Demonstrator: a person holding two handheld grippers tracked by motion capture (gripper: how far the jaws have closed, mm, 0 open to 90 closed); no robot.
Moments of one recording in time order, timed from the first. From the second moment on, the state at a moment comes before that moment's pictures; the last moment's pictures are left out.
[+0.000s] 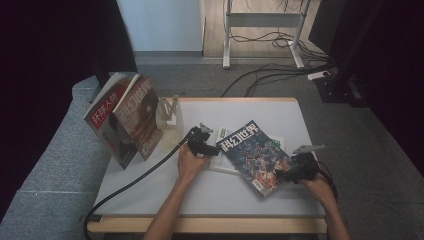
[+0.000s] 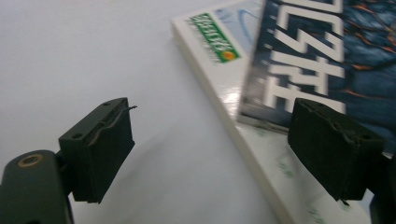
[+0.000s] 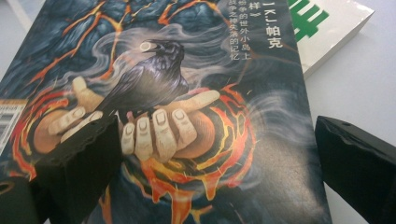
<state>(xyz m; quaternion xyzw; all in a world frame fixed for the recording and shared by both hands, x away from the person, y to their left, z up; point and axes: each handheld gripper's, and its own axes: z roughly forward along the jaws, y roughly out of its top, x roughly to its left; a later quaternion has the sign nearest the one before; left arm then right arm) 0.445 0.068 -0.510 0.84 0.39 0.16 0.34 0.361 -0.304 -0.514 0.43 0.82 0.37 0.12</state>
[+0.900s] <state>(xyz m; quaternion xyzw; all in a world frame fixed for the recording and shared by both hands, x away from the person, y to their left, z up) 0.430 0.042 -0.507 0.86 0.35 0.17 0.32 0.326 -0.284 -0.511 0.41 0.83 0.35 0.12</state>
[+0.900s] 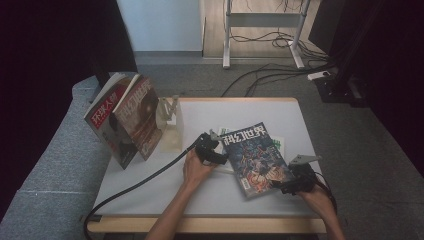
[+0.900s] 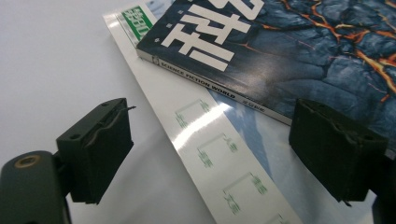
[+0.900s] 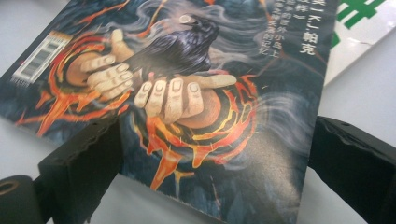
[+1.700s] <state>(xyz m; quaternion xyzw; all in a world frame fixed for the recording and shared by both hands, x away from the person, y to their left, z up) 0.398 0.074 -0.514 0.88 0.30 0.09 0.34 0.410 -0.287 -0.511 0.42 0.81 0.37 0.15</state>
